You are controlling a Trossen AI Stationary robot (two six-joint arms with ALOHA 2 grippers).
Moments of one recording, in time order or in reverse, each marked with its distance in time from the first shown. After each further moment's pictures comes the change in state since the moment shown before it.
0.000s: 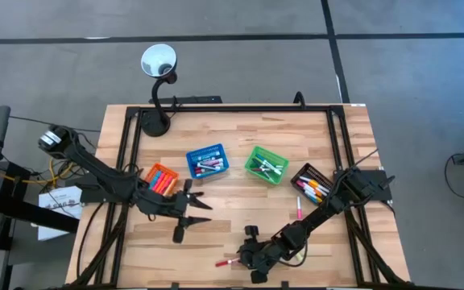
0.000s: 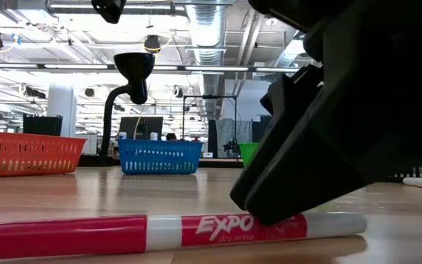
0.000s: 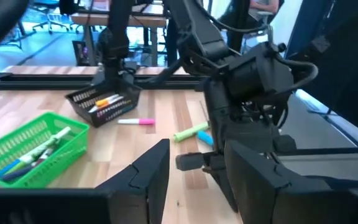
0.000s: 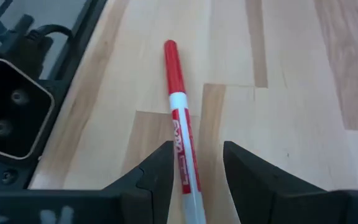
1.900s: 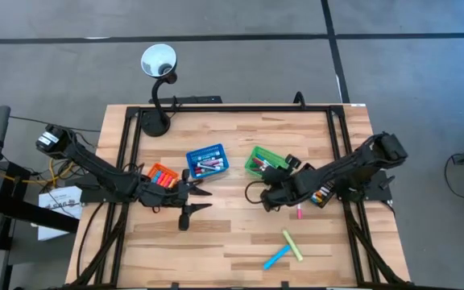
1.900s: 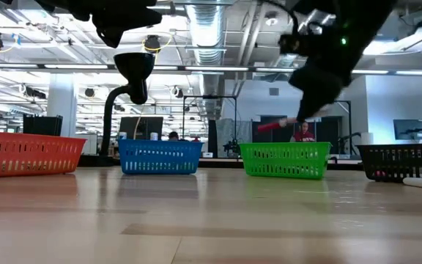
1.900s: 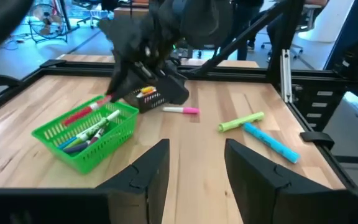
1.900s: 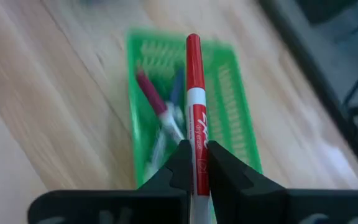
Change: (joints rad) left arm 0.082 -0.035 -0.085 0.020 -0.068 -0.001; right arm -0.349 -0.464 -0.140 -0.952 0.468 0.338
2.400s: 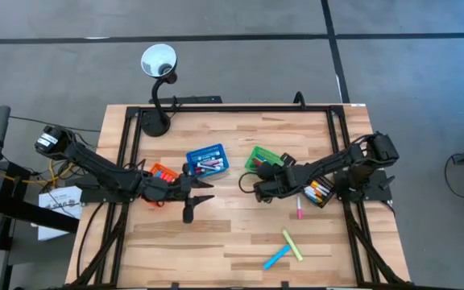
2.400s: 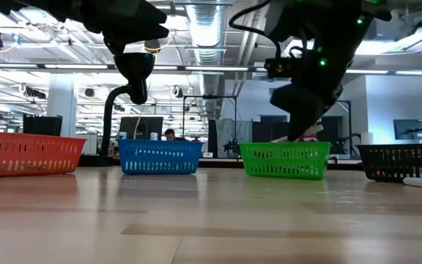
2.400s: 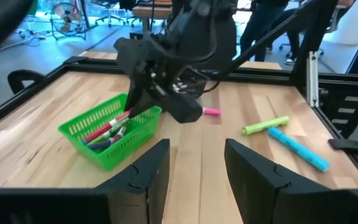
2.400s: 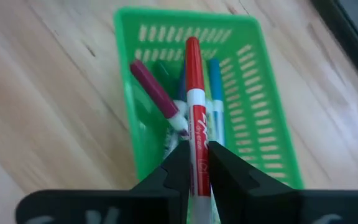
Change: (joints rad) left arm 0.075 0.001 -0.010 0.007 0.001 0.000; right arm -0.090 0.072 -0.017 0.083 -0.126 0.002
